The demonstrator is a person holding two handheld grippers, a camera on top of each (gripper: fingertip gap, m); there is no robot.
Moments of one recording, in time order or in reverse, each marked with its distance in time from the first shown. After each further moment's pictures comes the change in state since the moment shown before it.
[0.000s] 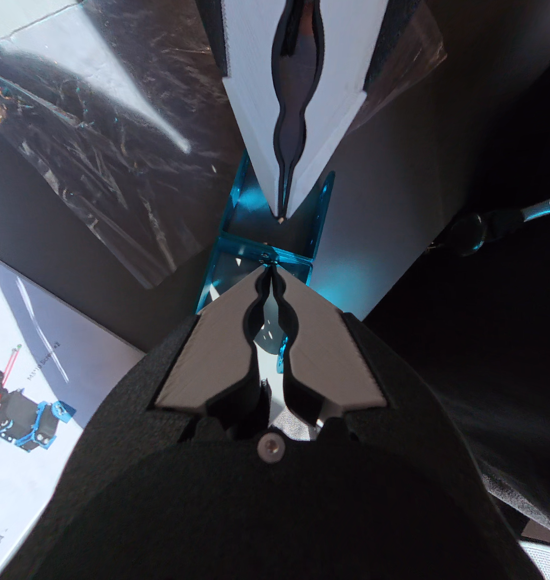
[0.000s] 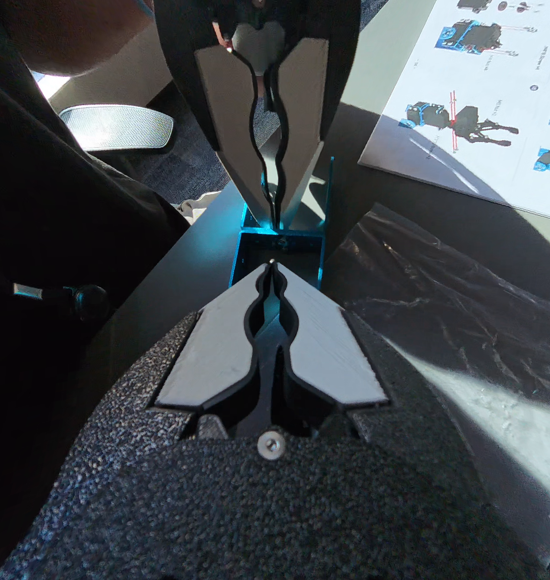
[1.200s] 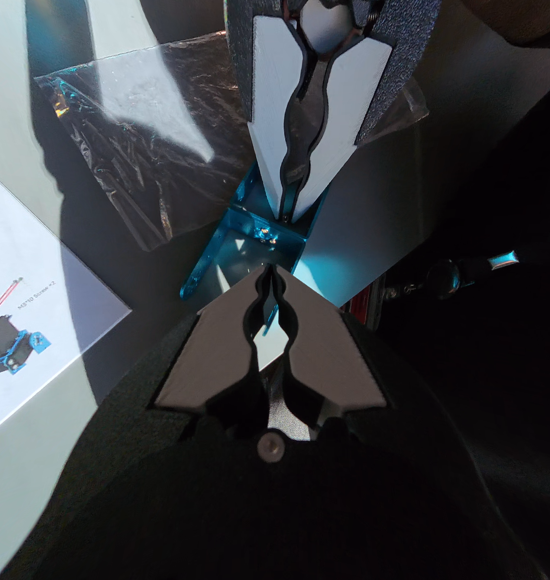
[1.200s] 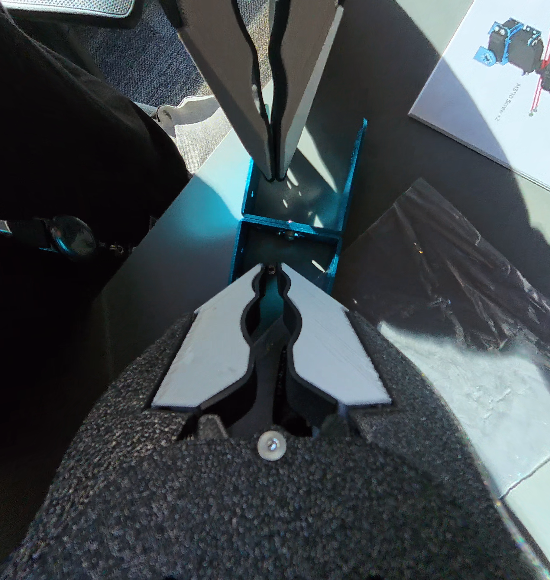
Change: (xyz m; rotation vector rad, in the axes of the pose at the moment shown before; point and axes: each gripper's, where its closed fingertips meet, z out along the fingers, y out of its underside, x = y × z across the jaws) left arm 0.014 0.004 -0.021 0.187 -0.102 -0.088; right arm -0.010 0.021 0.011 -0.330 0.033 -0.089
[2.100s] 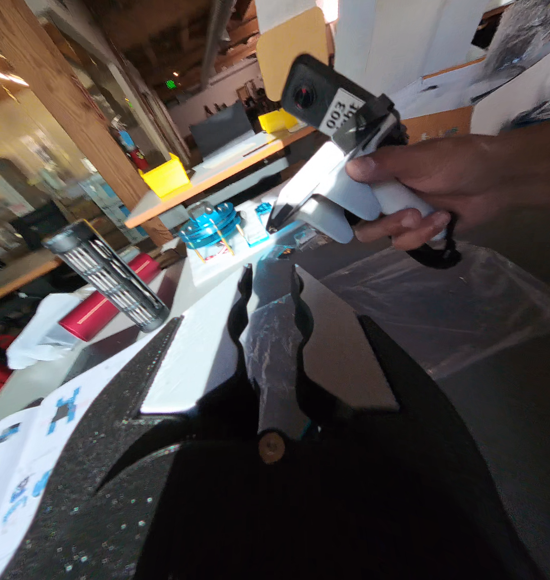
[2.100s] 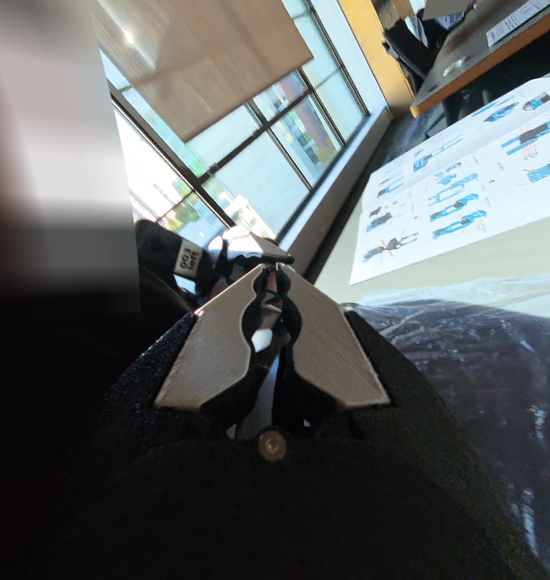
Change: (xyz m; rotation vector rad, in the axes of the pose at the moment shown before) left arm -0.011 -0.159 0.011 0.528 -0.534 0.350; right arm 0.045 -0.014 -0.167 1.107 -0.253 0.621
